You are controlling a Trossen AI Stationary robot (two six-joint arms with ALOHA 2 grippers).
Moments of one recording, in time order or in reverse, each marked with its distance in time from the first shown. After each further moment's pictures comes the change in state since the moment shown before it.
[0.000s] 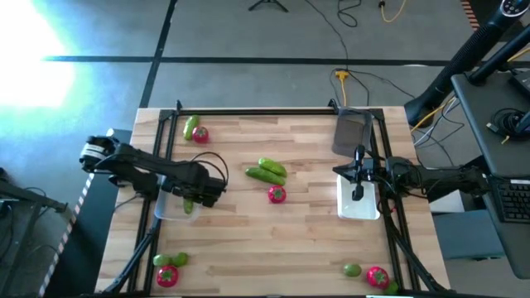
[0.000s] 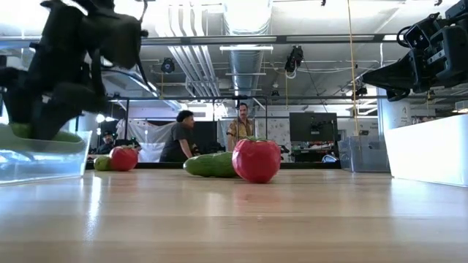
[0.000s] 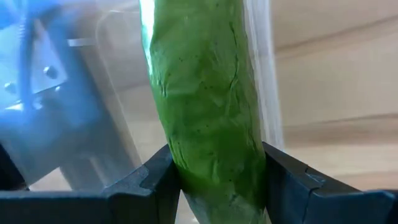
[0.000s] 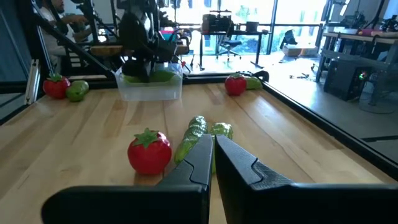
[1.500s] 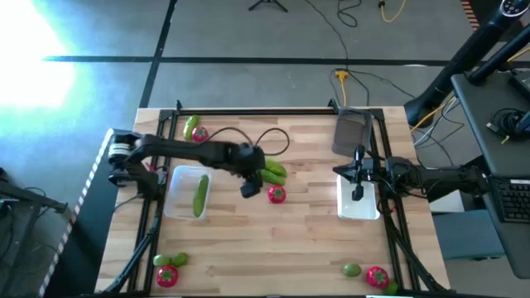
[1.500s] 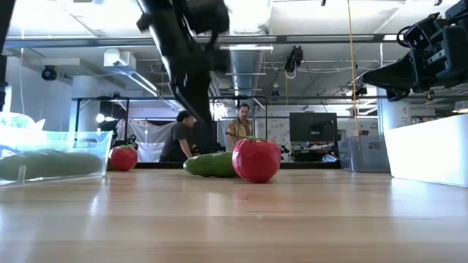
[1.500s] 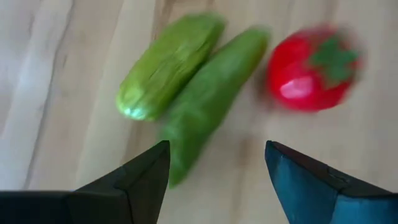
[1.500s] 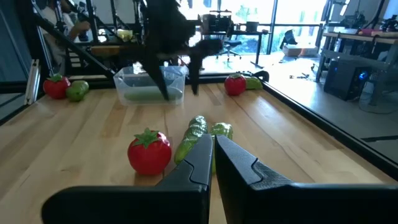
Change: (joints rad) left arm 0.222 0.277 0.404 0.569 -0.112 1.314; right arm 0.000 0.000 0.000 0.000 0.000 0.000
